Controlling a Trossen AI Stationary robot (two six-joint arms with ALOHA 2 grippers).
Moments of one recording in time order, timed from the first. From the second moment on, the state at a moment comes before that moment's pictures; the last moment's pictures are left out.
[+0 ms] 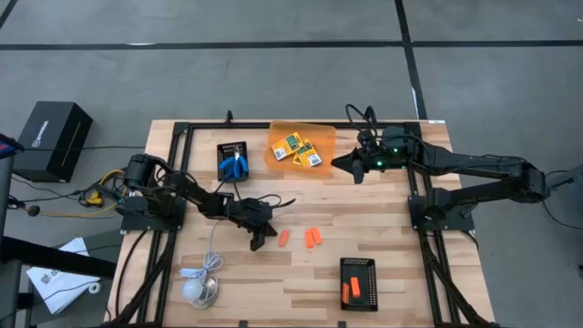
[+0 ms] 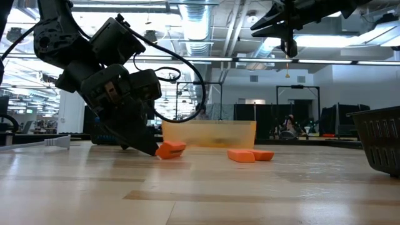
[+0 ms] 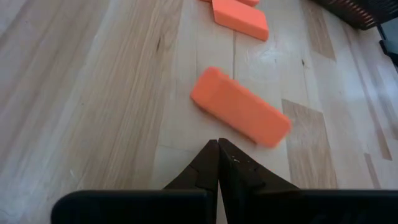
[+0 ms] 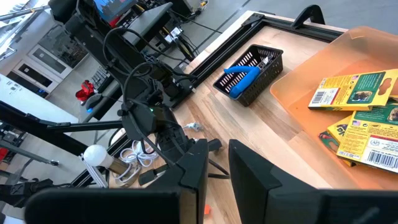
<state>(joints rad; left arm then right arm) -0.12 1.79 0.50 0.55 0.14 -0.45 -0.26 1.01 0.80 -0.13 -0.13 0.62</state>
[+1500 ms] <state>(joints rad) -0.11 1.82 0.63 0.56 0.17 -0.38 -0.26 1.01 0.80 -0.12 -0.13 0.62</state>
